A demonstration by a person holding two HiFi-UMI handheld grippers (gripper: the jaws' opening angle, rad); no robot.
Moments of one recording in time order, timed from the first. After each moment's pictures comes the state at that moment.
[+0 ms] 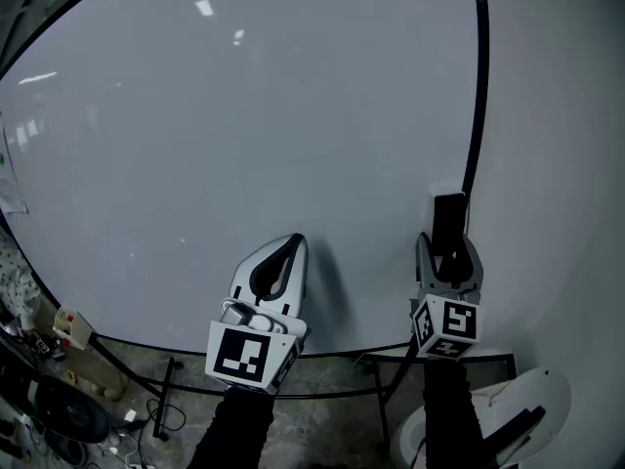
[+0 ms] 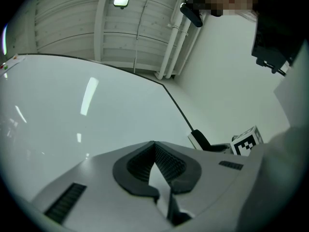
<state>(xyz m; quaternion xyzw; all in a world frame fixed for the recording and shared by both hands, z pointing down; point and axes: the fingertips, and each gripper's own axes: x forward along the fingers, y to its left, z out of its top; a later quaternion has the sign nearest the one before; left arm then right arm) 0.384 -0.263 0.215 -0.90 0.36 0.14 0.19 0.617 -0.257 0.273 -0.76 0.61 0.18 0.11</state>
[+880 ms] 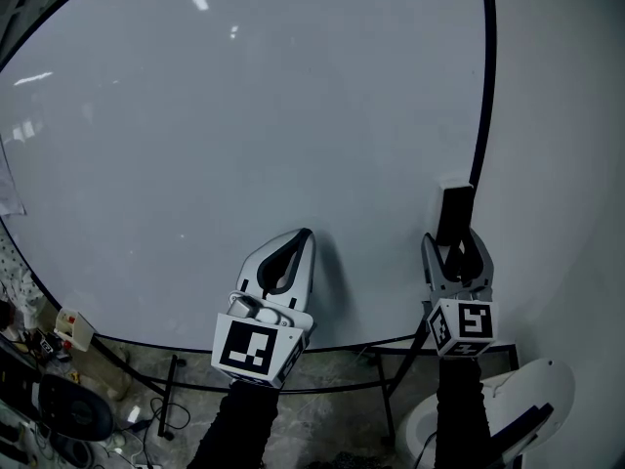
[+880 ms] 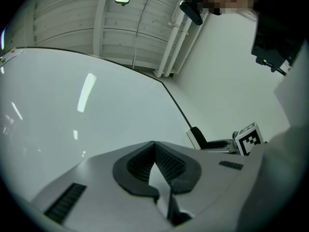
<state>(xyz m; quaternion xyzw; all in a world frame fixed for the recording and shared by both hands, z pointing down) 0.385 -0.274 0.225 -0.91 0.35 0.13 0.19 0.607 -0.251 0.276 -0.74 0.64 0.20 0.09</state>
